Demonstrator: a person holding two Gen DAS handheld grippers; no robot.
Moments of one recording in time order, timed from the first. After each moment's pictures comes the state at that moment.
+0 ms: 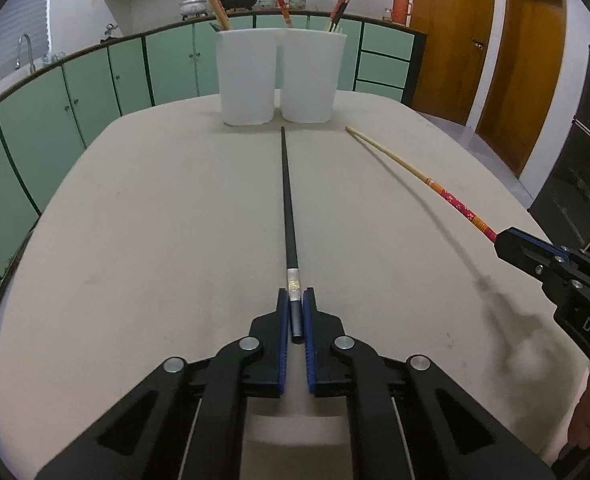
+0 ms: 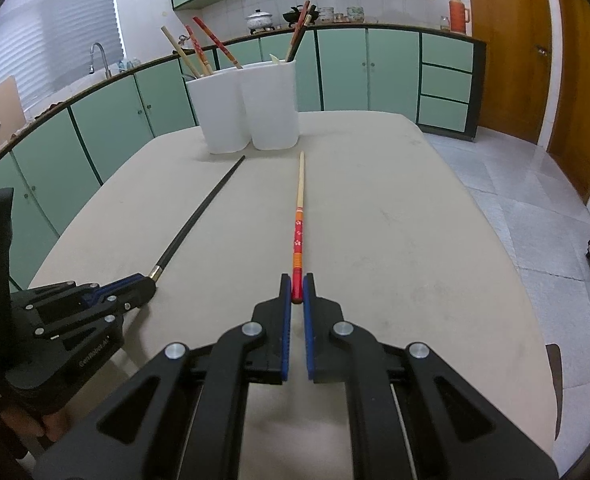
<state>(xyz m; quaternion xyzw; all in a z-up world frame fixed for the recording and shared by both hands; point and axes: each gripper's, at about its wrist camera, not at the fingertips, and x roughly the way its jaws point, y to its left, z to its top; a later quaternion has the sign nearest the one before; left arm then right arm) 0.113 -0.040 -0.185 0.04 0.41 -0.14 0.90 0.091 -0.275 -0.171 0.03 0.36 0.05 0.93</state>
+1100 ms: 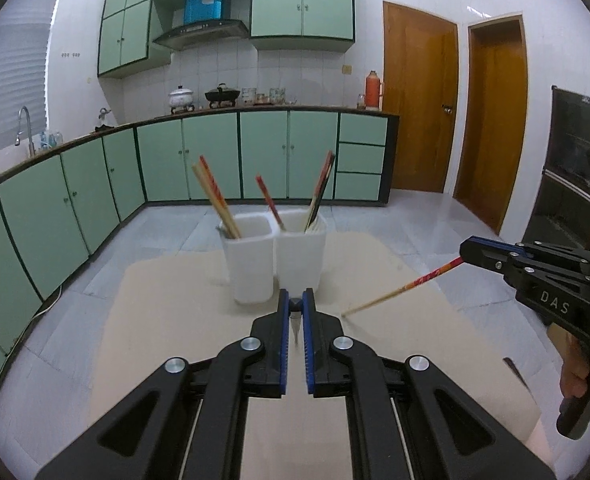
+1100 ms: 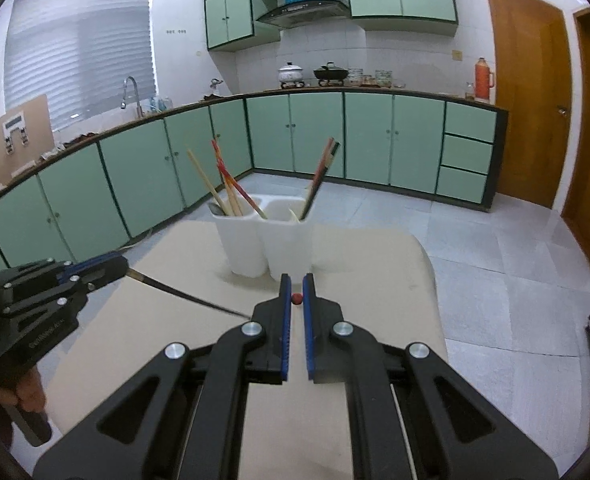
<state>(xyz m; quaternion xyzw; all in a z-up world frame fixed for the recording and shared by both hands) 0.133 -0.031 -0.022 0.04 0.26 -0.18 0.95 0.137 -0.293 -0.029 0.01 0.28 0.10 0.96</state>
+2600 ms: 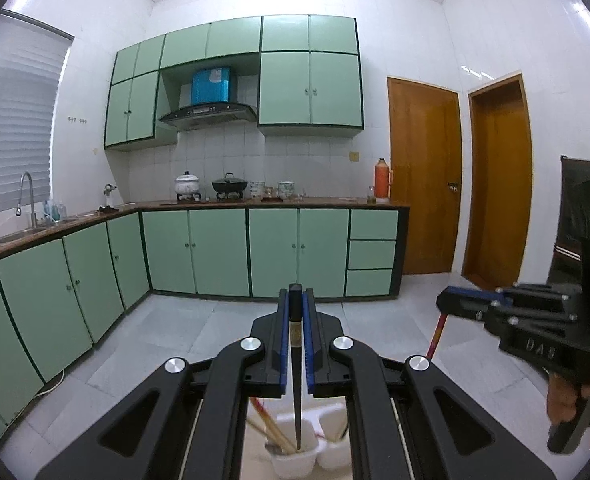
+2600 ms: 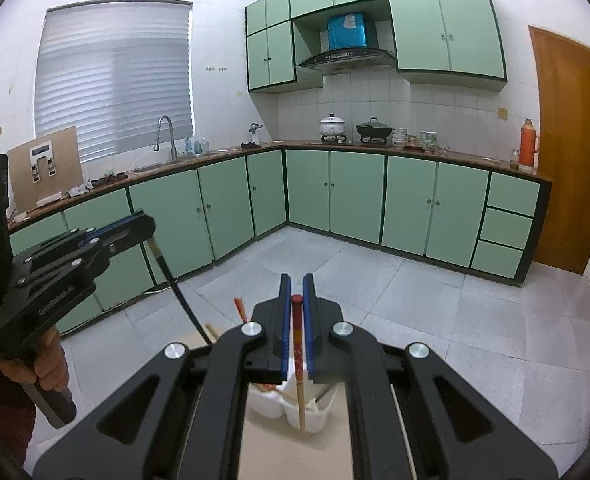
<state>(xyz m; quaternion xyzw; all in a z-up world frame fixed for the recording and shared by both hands) 0.261 -0.015 0.141 0.02 0.11 -0.17 0.98 0.282 -0.270 0.132 -0.01 0.20 0.17 0.96</state>
